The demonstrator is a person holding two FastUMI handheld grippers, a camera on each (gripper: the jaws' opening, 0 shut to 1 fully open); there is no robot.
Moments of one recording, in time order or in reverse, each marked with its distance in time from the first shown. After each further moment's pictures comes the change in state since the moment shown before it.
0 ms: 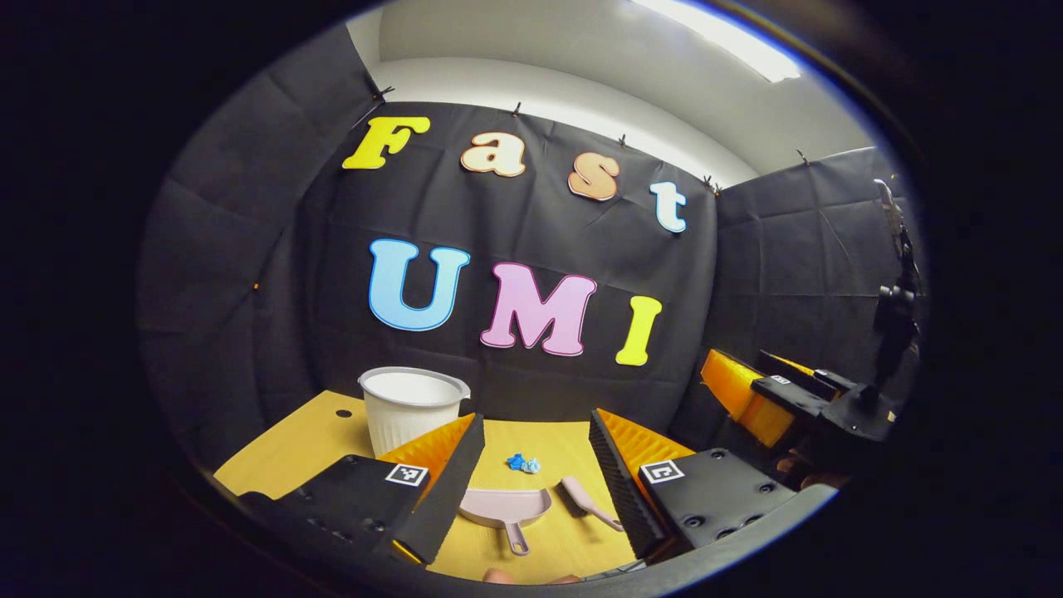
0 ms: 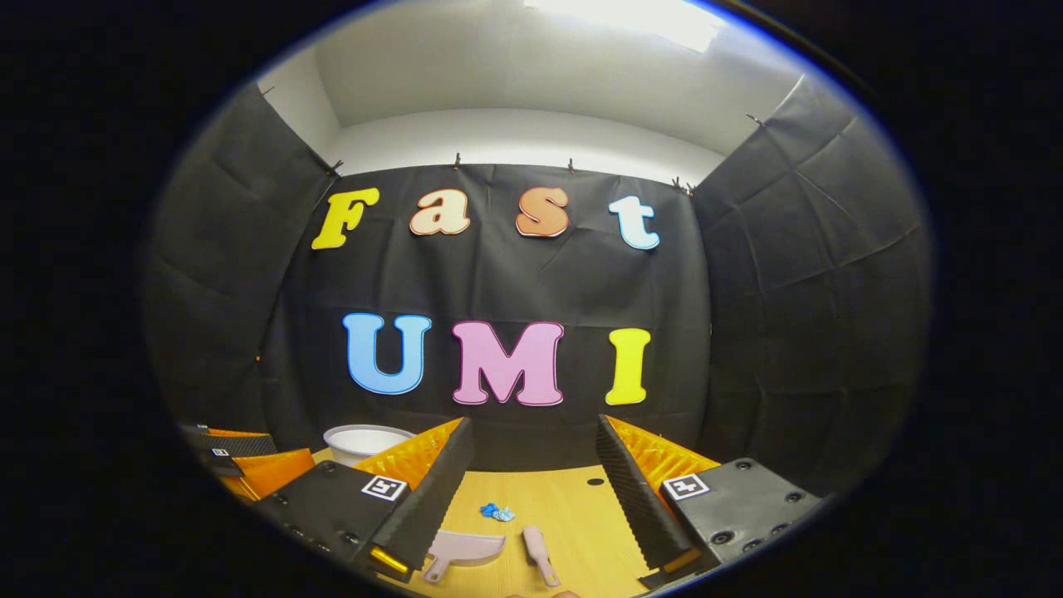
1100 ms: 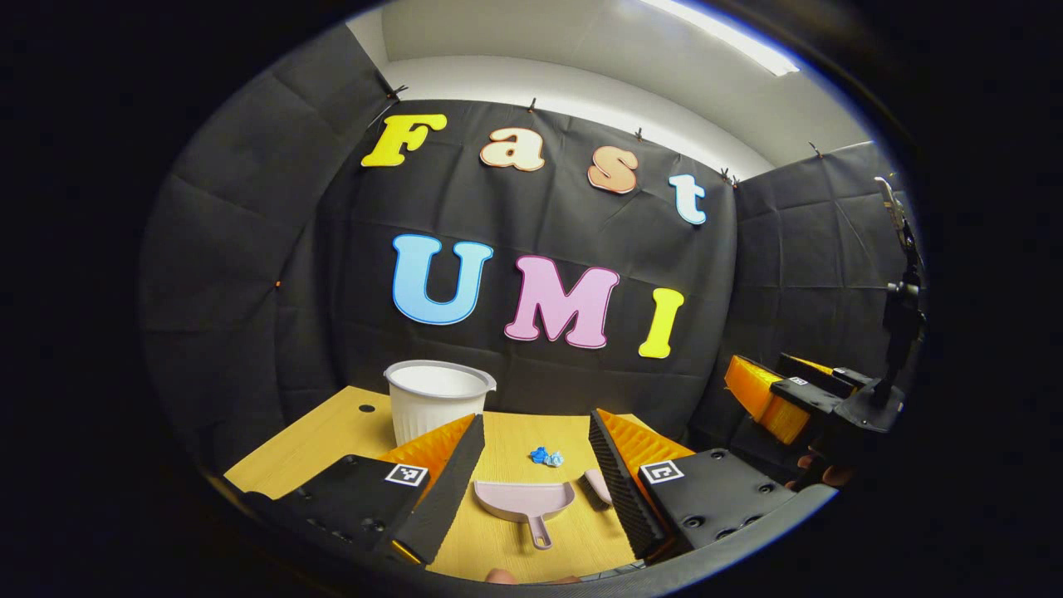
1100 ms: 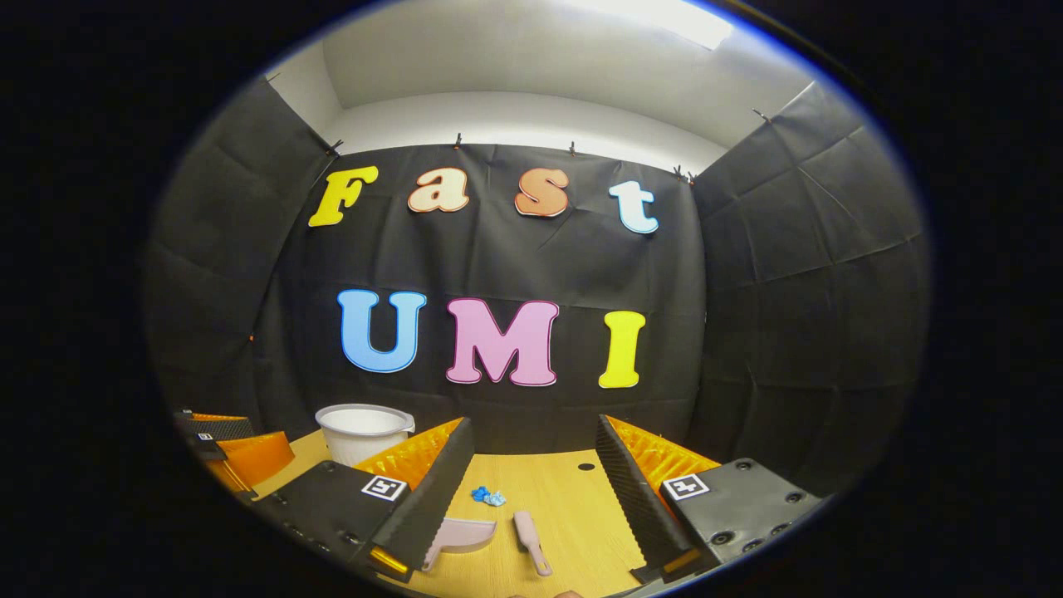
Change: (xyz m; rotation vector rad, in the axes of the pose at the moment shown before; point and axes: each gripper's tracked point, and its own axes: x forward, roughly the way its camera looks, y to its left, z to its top) left arm -0.003 0.025 -0.015 0.018 0.039 0.081; right arm -0.001 -0.003 -0.022 -0.028 0.078 -0.026
